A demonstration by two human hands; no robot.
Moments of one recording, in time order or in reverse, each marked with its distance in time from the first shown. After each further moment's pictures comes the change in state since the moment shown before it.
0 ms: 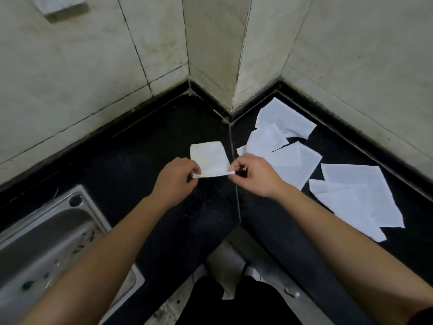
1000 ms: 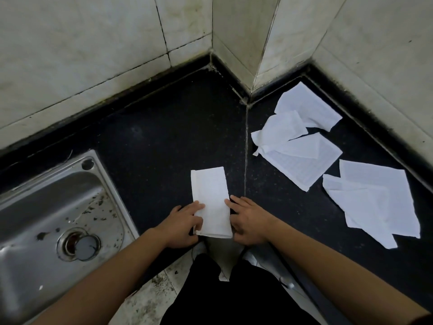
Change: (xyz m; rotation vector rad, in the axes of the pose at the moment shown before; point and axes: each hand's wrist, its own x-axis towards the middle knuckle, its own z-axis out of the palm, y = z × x) left_hand -0.134 -0.010 0.086 0.089 -0.730 -0.073; right_hand -0.086 0.036 0.101 -0.539 -0.727 -0.284
